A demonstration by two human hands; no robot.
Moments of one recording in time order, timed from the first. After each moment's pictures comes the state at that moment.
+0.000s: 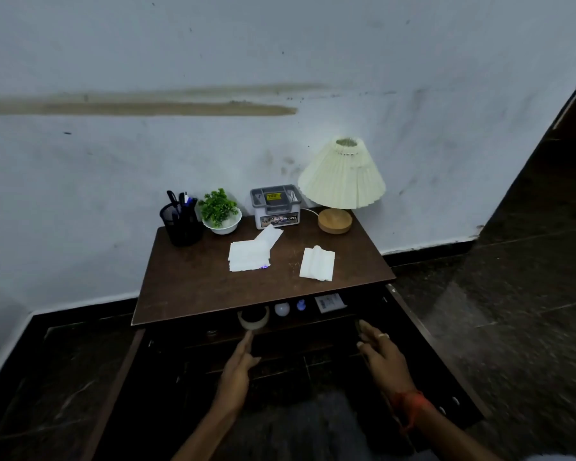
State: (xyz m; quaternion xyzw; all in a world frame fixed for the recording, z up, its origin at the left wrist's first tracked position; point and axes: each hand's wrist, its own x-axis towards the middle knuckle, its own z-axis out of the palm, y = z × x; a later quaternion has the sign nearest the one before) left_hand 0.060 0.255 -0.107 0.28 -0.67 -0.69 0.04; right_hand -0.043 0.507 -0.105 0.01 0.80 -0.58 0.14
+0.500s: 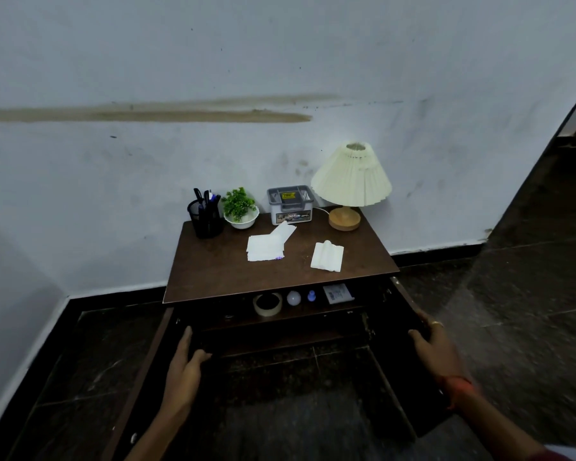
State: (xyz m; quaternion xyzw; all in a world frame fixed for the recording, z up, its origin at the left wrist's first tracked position) left_hand 0.151 0.201 -0.068 0.39 -0.67 -0.61 0.16; right_hand -0.038 0.579 -0.074 0.03 0.89 -0.46 0.04
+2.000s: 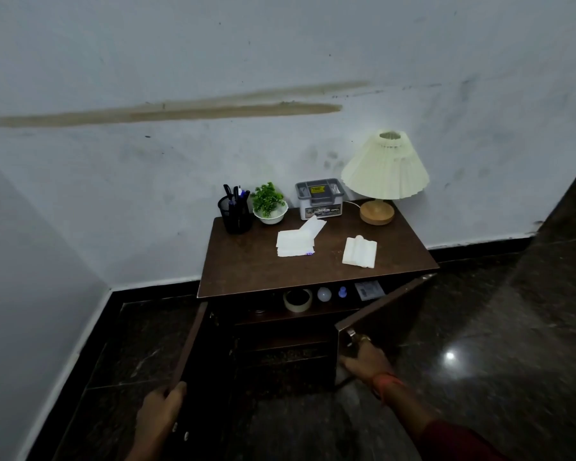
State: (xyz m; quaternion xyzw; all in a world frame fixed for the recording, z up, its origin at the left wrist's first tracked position) left_hand 0.233 0.133 -0.083 0.57 -0.68 -0.46 0.03; right_hand 0.002 0.431 -0.126 -0.03 0.89 -0.35 0.30
